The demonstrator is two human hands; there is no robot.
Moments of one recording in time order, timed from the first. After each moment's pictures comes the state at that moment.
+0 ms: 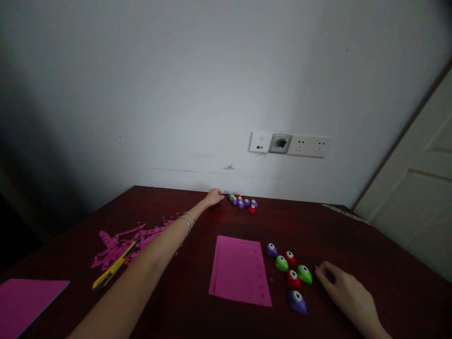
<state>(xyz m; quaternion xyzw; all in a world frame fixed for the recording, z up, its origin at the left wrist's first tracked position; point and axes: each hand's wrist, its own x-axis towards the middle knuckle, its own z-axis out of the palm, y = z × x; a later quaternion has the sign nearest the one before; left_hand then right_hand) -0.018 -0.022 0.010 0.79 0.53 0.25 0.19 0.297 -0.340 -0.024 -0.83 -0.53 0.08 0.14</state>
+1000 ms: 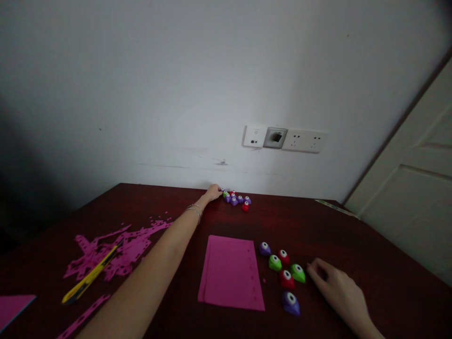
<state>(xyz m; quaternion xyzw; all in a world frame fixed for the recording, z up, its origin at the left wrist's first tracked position) 0.017 0.020 -0.014 0.80 0.50 0.25 0.21 0.291 -0.338 -0.018 -0.84 -0.52 0.09 0.12</state>
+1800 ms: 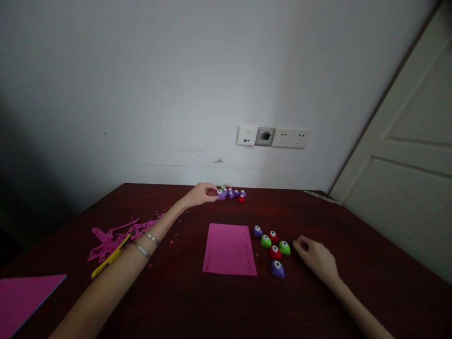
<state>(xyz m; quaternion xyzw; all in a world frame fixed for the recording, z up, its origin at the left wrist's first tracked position) -0.047 -0.132 0.070 0.84 0.30 0.32 0.33 0.292 -0.338 -0.020 -0.83 -0.53 0.06 0.15</state>
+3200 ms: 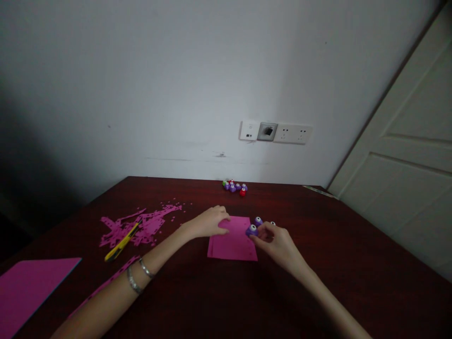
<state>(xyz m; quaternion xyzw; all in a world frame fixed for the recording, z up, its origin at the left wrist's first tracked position) -0.044 -0.236 0.048 0.95 0.25 0.13 0.17 0.164 -0.350 0.035 -0.63 -0.65 0.20 0.37</state>
